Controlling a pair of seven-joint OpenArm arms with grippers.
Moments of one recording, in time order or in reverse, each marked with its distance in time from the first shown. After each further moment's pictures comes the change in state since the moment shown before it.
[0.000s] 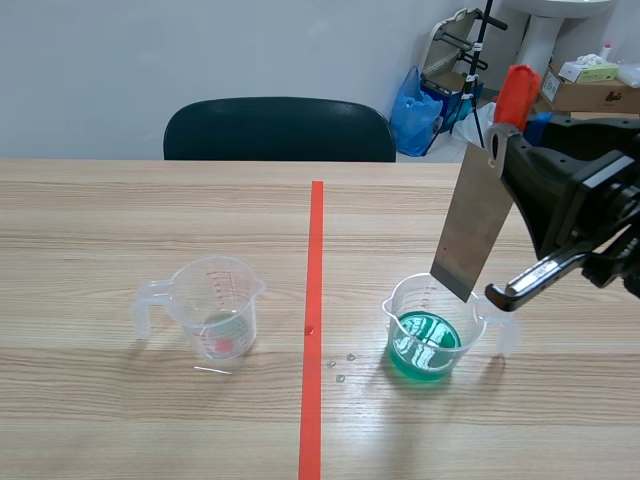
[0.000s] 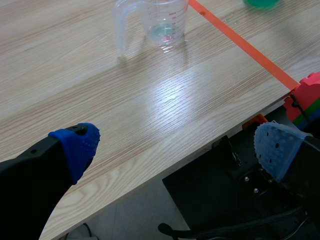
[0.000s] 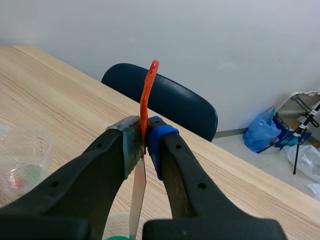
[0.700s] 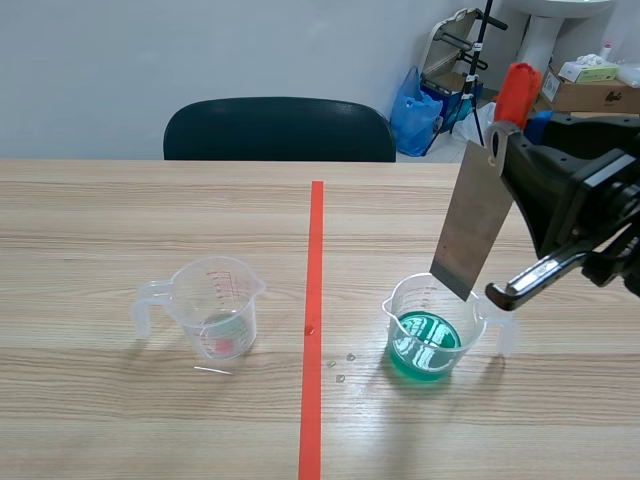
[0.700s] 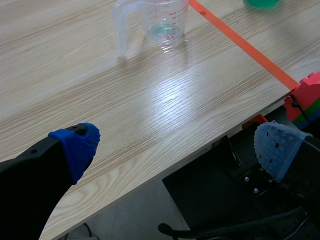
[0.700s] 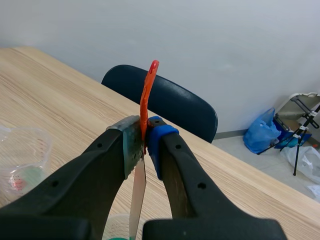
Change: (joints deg) left arm 0.0 0.0 0.0 0.0 0.0 0.0 0.0; right arm 0.0 0.0 0.0 0.0 0.0 0.0 0.4
